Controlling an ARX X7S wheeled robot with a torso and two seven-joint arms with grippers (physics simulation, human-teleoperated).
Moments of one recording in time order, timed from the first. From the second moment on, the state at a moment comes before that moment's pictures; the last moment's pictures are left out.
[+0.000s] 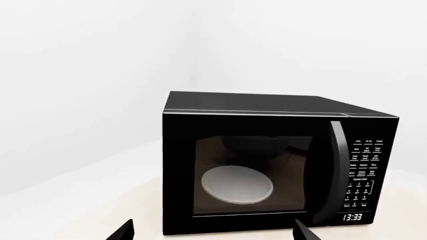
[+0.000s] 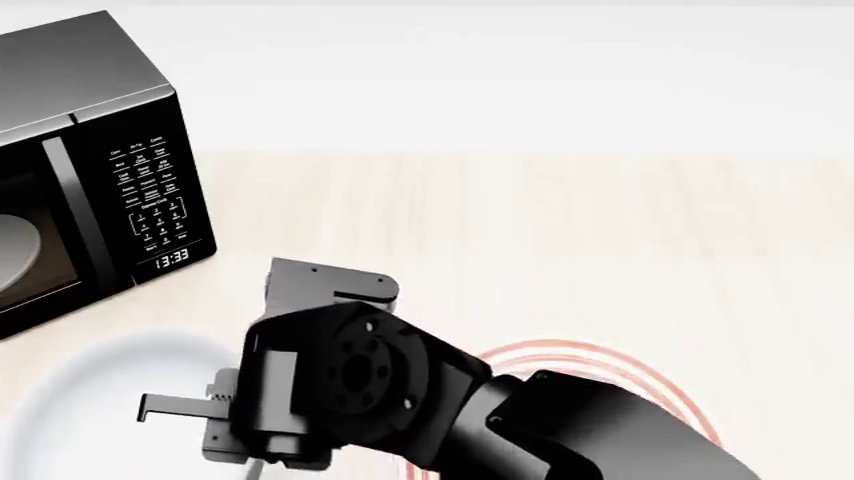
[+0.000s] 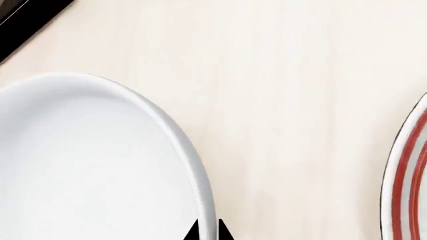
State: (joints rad) left arm 0.09 -0.28 -0.33 0.53 -0.35 -0.39 -0.37; right arm 1.40 0.01 -1.61 0.67 2.38 0.46 0.79
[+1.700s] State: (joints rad) left arm 0.08 -0.30 -0.28 0.51 -0.33 -0.39 -0.42; right arm 1.56 0.67 -1.47 0.41 2.47 0.42 0.97
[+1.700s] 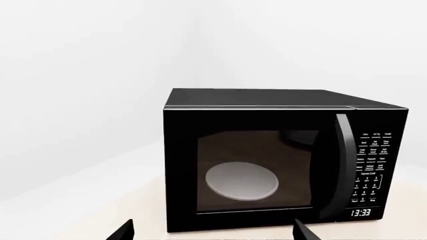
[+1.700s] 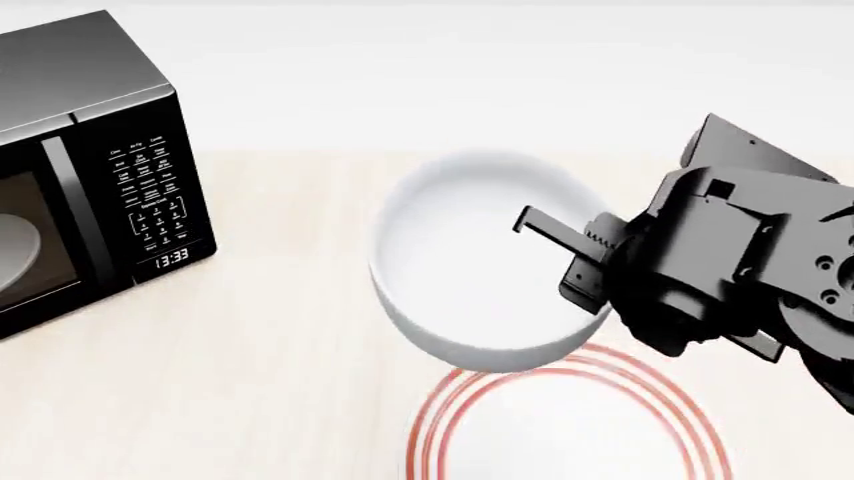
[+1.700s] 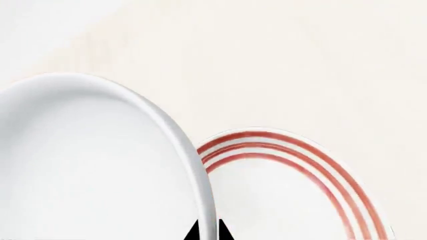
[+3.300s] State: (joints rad) left arm 0.06 -0.31 -0.22 0.47 -0.30 -0.39 -0.45; right arm 1.37 1.09 -1.44 0.58 2.54 0.38 0.79
